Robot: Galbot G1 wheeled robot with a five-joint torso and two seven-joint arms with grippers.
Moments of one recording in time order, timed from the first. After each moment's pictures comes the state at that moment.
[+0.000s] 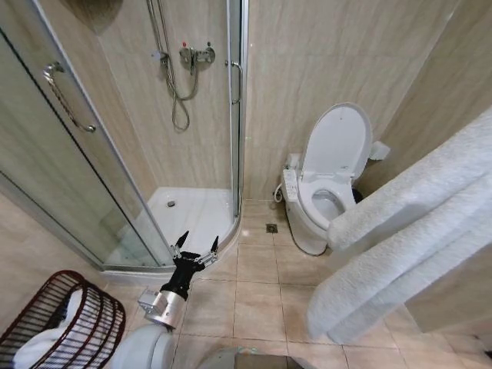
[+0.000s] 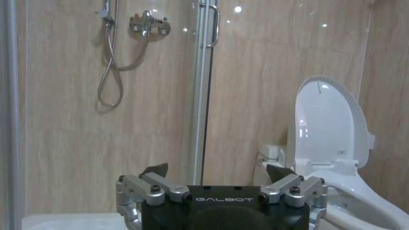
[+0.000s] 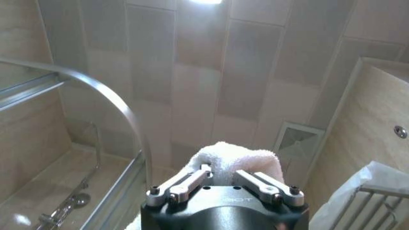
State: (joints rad) left arm 1.79 -1.61 -0.57 -2.41 -0.06 0.11 0.25; right arm -1.24 0.84 1.38 2.45 0.84 0.19 0.09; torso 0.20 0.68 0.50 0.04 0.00
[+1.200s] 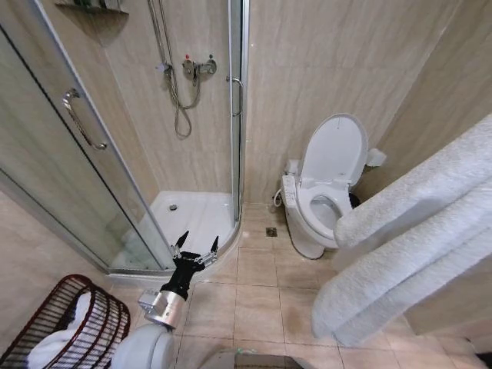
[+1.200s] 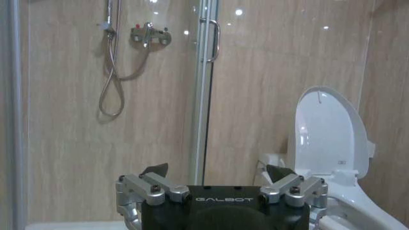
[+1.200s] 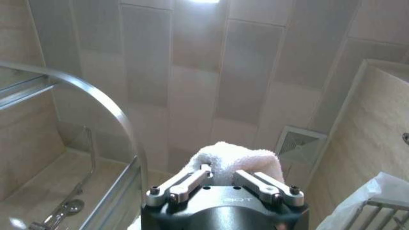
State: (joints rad) left arm 1.79 -1.61 -0.57 -2.41 -0.06 0.11 0.25; right arm -1.24 0.83 1.40 2.45 0.85 0.18 0.09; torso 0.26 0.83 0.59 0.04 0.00
